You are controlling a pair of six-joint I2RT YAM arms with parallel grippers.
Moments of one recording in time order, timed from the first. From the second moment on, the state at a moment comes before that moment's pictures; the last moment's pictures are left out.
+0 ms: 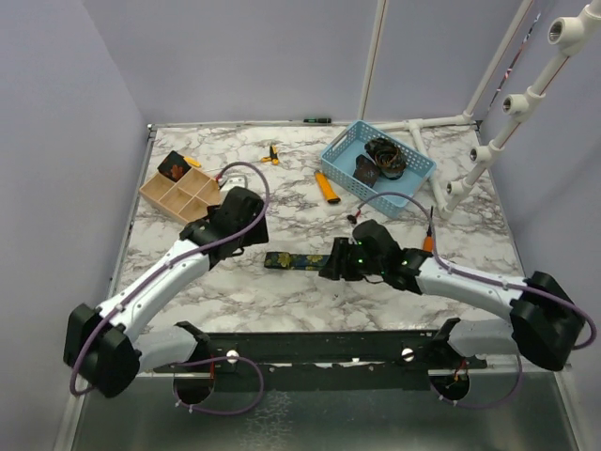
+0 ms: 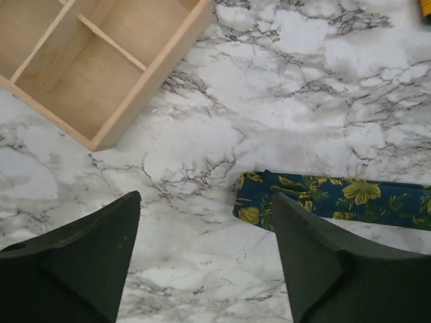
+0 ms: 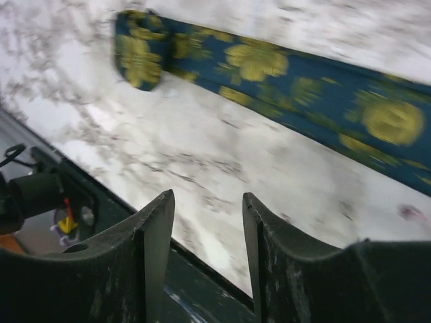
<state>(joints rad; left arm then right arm) -0.66 1.23 0.98 -0.68 -0.40 -0.57 0.82 1.19 0.58 -0.11 -0.10 0.78</state>
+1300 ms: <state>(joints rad) -0.31 1.18 0.65 -0.29 0.26 -0.49 0.87 1.82 1.01 0.01 -0.12 0.84</state>
